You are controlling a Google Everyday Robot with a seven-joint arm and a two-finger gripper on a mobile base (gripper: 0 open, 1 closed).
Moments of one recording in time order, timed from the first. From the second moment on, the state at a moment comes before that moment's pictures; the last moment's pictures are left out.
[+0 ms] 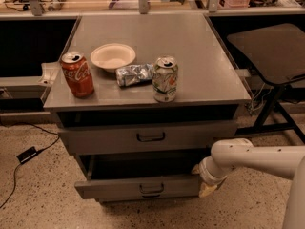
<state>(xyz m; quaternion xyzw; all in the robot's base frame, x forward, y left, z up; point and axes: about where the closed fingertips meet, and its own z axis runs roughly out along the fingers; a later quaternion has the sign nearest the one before) 0.495 -0.210 0.430 -0.77 0.62 0.03 0.13</state>
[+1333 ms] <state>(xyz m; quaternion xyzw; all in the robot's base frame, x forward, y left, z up) 0.458 -0.215 0.414 -0.76 0.64 0.10 0.09</state>
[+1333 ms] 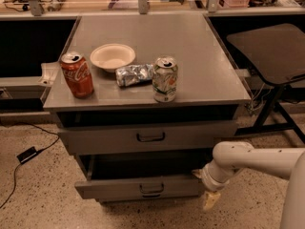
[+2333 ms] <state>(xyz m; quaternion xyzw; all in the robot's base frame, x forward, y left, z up) 0.443 -0.205 0.435 -0.76 0.63 0.12 0.11</state>
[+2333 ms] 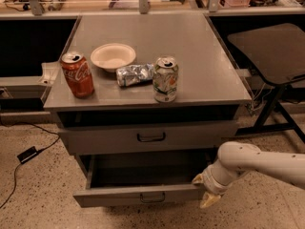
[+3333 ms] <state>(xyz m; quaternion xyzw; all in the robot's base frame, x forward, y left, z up) 0.351 -0.202 0.462 -0.76 0.63 0.14 0.11</state>
